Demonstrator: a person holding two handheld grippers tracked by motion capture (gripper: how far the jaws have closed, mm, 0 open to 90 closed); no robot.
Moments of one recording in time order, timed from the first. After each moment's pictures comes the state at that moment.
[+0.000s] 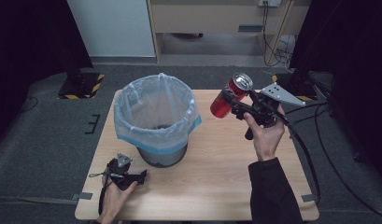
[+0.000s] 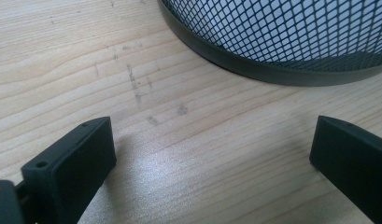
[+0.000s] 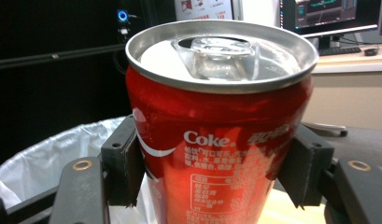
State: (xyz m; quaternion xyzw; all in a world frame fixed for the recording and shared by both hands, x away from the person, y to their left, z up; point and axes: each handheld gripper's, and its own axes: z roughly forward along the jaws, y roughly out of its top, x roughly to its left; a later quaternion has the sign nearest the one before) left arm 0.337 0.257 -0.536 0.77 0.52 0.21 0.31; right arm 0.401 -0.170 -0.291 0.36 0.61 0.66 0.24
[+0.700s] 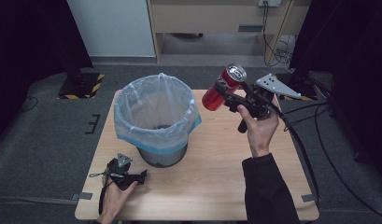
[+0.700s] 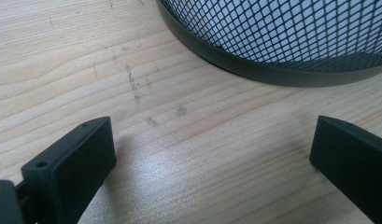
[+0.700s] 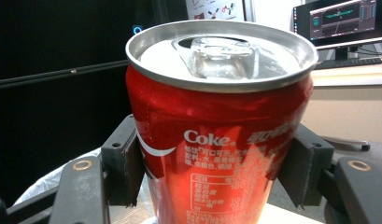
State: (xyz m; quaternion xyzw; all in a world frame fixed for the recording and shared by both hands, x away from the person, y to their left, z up) left arm 0.338 0.257 -0.536 0.77 0.52 0.21 0.31; right arm 0.408 -0.151 -0.272 0.34 0.60 0.68 0.23
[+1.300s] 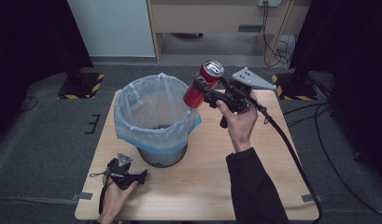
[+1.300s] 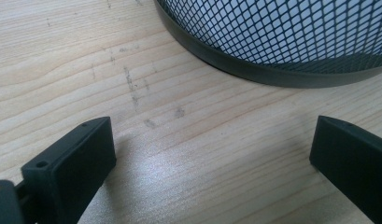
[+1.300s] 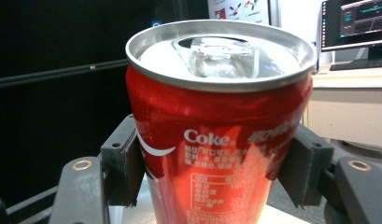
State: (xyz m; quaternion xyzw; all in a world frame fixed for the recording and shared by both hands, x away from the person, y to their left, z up) left arm 0.338 0.256 -0.536 0.77 0.52 0.21 0.31; right arm 0.421 -0.101 -0.267 0.32 0.62 0.69 0.21
